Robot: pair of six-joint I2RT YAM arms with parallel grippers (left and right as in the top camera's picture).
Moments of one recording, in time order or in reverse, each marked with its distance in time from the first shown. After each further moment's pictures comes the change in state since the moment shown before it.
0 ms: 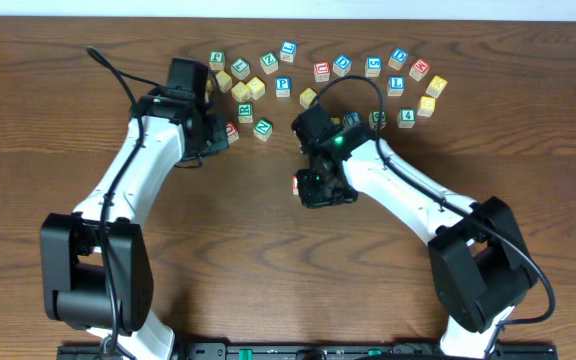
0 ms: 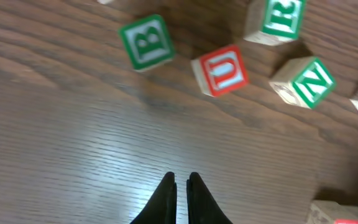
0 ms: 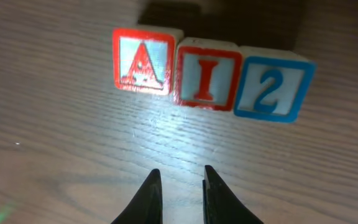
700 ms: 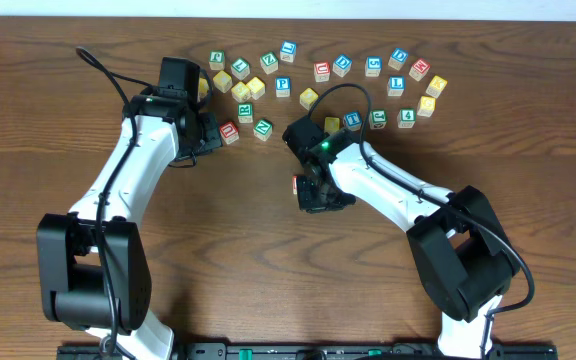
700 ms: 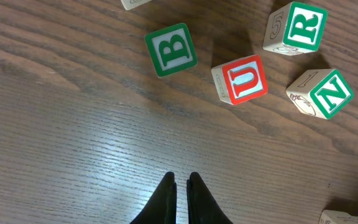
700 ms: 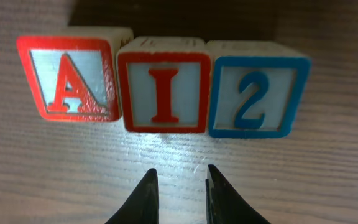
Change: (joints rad) left arm 0.027 0.000 0.000 -0.001 -0.013 0.000; right arm 0.024 0.075 -0.002 0.004 0.107 0.099
